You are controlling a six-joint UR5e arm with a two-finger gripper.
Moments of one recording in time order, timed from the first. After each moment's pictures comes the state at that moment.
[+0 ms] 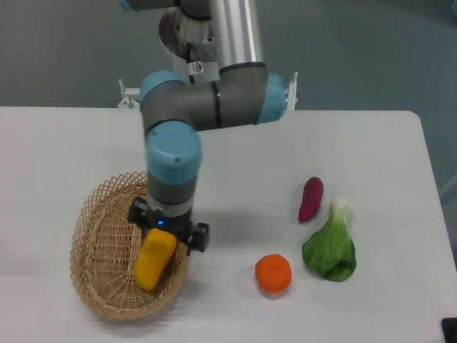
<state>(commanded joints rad) 2.13 -2.02 -1.66 -0.98 1.51 0.51</state>
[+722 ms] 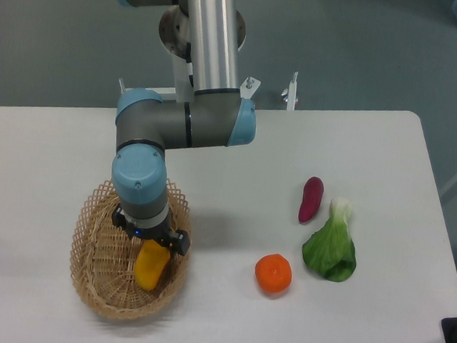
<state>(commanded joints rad) 2.12 -2.08 -1.65 -0.98 1.55 0.50</state>
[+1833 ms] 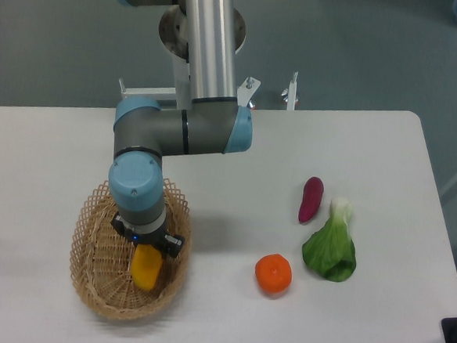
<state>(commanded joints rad) 2.11 -2.04 -1.65 -0.97 1.54 0.47</state>
